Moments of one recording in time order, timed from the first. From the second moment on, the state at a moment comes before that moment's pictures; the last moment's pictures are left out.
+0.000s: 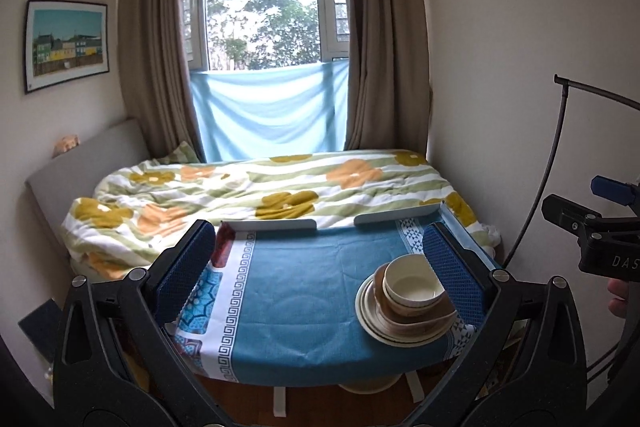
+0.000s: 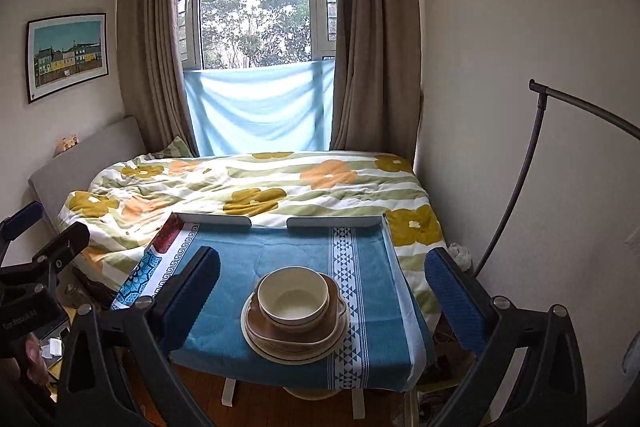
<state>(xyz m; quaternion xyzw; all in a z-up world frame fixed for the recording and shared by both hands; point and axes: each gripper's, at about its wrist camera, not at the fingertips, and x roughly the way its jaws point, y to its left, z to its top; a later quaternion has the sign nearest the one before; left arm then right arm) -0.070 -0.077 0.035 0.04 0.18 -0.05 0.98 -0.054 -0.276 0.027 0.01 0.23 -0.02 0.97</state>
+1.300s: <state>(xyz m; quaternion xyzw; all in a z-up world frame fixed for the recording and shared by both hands) -0.068 -0.064 0.039 0.03 0.18 -0.04 0.98 -0.046 -0.255 0.034 -0.01 0.22 -0.03 0.98</state>
